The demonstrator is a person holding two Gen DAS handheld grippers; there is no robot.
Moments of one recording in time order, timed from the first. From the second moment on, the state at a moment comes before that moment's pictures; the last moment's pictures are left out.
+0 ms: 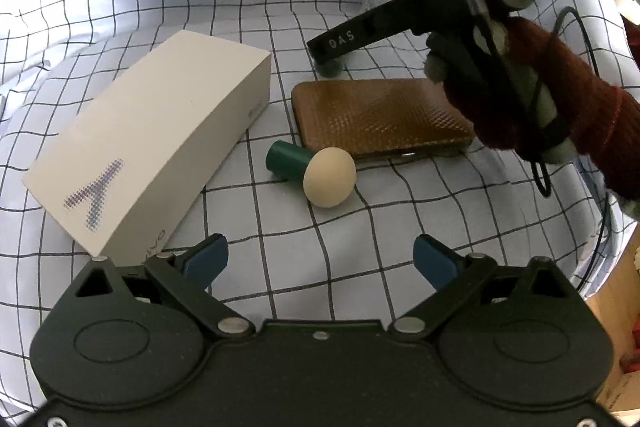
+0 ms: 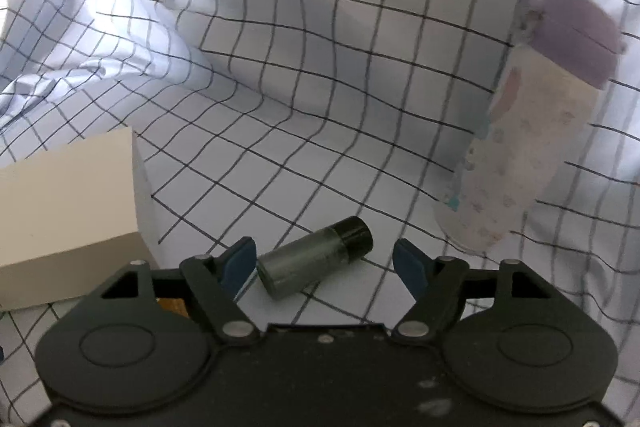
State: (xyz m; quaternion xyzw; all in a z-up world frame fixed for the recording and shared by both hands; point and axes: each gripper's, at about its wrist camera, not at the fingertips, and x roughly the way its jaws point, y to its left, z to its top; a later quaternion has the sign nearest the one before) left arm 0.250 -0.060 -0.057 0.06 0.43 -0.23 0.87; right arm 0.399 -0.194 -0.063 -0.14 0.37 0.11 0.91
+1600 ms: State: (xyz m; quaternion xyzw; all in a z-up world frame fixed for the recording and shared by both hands) left arm 0.277 -0.076 -0.064 0.09 0.43 -0.23 0.87; right arm 0.244 -0.240 -0.003 -0.01 0.28 0.01 0.96
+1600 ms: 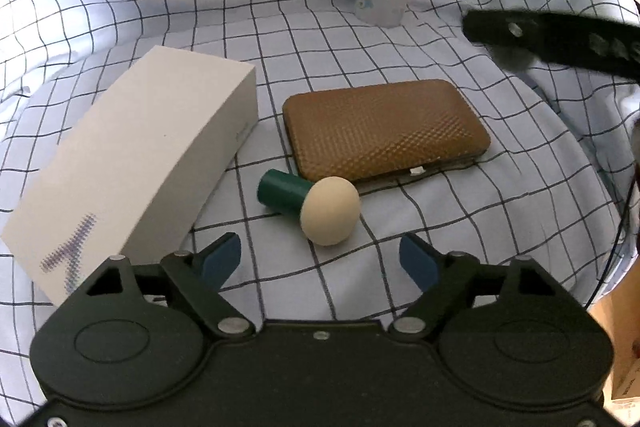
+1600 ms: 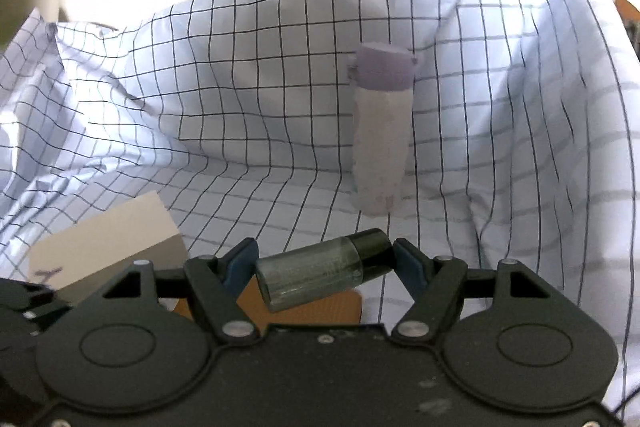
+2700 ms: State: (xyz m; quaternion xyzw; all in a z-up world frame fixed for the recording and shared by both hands) left arm 0.269 -0.080 -0.058 0.11 0.38 -0.24 0.89; right arm 0.204 -0.263 -0.015 0.07 0.31 -0.01 0.95
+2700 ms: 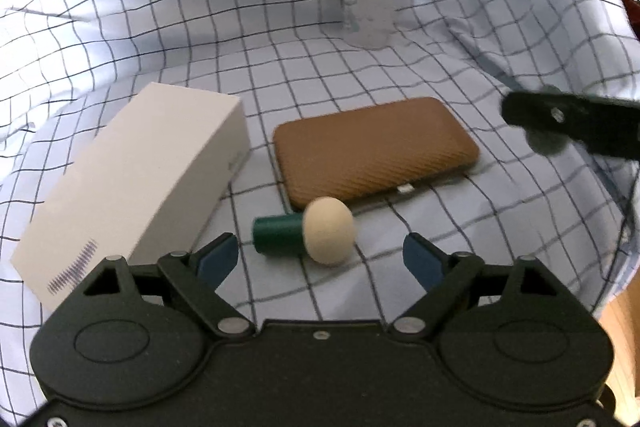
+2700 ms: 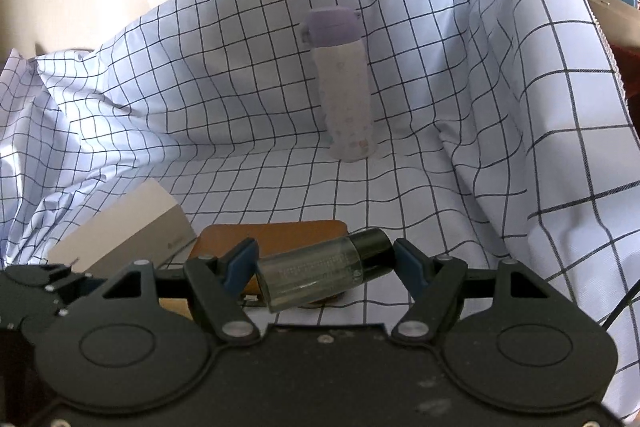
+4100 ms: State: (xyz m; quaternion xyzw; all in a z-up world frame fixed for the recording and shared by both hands) left arm 0.113 -0.024 -0.022 0.04 0.40 -0.15 0.90; right arm 0.012 -0.196 0.024 0.06 0.29 0.06 0.95
